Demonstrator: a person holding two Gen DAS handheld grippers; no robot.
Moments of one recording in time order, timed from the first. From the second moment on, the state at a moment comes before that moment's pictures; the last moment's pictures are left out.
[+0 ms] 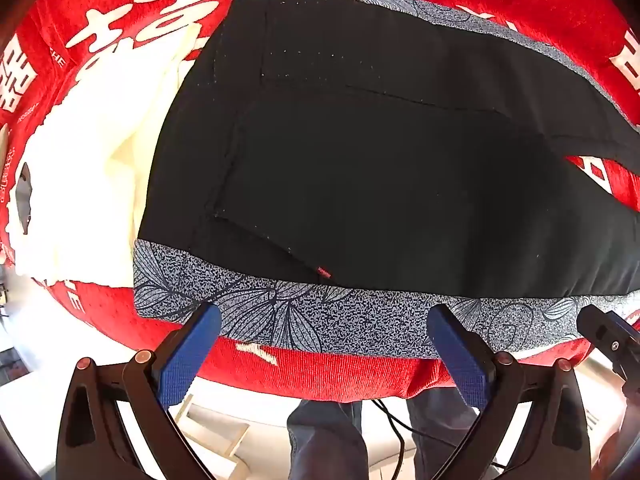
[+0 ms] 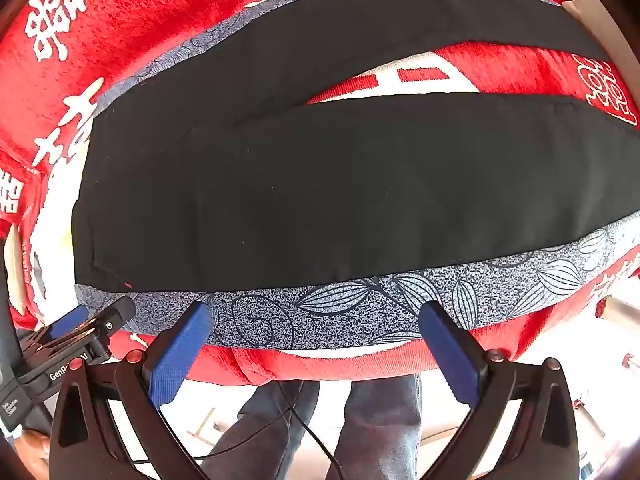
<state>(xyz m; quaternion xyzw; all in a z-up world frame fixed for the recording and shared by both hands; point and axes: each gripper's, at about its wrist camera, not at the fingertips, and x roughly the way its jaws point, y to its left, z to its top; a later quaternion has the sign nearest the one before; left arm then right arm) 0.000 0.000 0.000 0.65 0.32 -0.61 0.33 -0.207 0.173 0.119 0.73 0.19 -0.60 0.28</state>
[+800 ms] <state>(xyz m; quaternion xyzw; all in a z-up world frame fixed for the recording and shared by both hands) 0.014 -0.009 -0.002 0.61 0.36 -0.61 0.34 -0.206 0.183 0.112 0.75 0.12 -0.58 0.29</state>
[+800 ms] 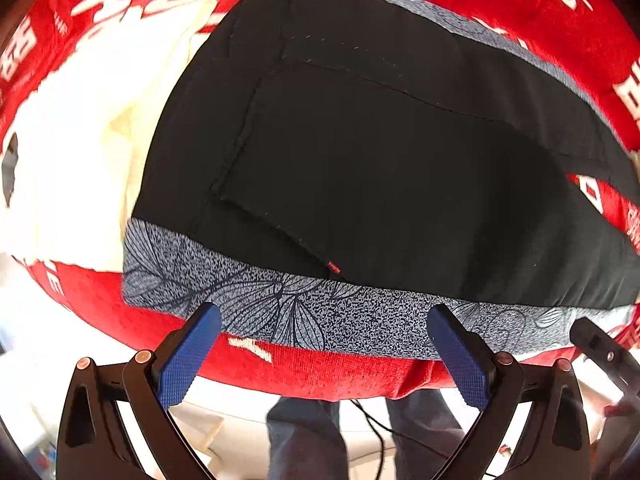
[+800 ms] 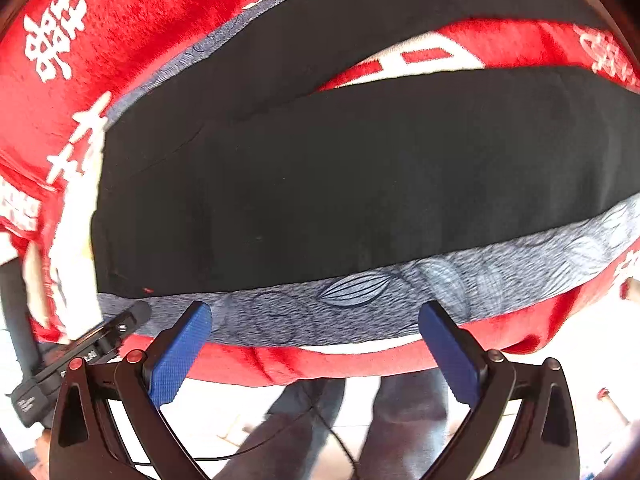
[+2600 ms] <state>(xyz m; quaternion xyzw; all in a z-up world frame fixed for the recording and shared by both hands) 0.082 -0.040 -0.010 0.39 0.64 -0.60 0.30 -0.221 0.206 0.093 0.80 -0.21 -0.42 0.37</state>
